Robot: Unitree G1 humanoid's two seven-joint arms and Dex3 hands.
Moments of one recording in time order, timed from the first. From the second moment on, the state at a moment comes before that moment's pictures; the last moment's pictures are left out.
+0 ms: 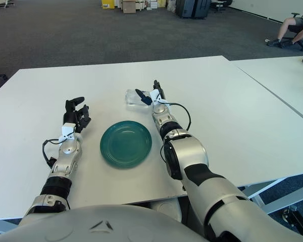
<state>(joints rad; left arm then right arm) -0.11 -0.02 0.08 0.42 0.13 -0.26 0.30 -0.87 0.05 -0.03 1.34 -0.21 -0.16 -0.28</state>
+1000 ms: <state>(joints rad) -0.11 -0.02 0.07 0.45 0.13 -0.27 0.30 -0.87 0.02 0.06 1.34 -0.29 -0.16 -0.28</state>
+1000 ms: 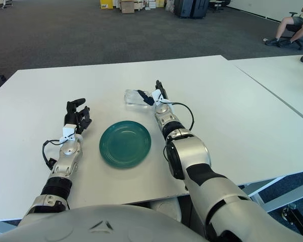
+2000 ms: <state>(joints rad) -0.12 -0.03 0.07 0.52 0.13 -0.32 0.32 -1.06 -0.04 0.49 1.36 -0.69 -0.28 -0.26</state>
